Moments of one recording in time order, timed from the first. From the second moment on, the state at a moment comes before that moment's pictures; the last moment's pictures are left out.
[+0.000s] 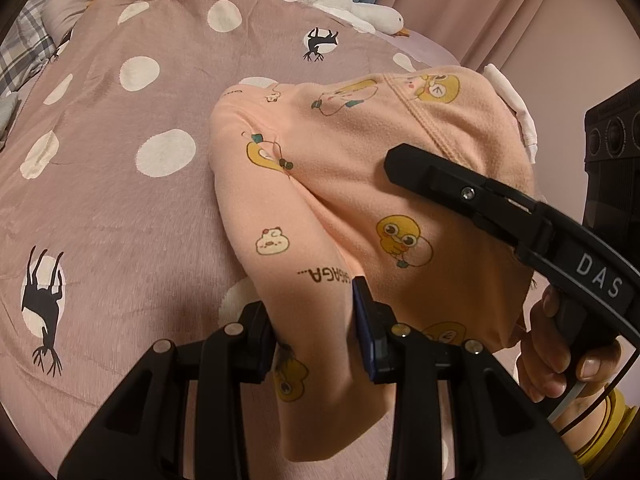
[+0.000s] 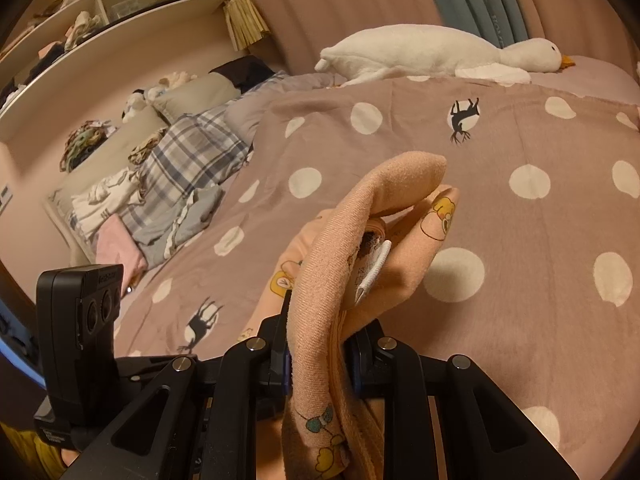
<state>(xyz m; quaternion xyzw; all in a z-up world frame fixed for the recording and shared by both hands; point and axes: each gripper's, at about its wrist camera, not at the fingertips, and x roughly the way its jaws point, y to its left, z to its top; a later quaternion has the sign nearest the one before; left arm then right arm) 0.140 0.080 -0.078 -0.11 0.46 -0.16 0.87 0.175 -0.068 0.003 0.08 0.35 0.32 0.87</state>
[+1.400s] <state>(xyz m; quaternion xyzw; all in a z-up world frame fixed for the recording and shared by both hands) 0.154 0.075 -0.095 -0.11 0.48 -0.15 0.86 0.184 -0.064 -0.022 0.10 0.37 0.31 0.87</state>
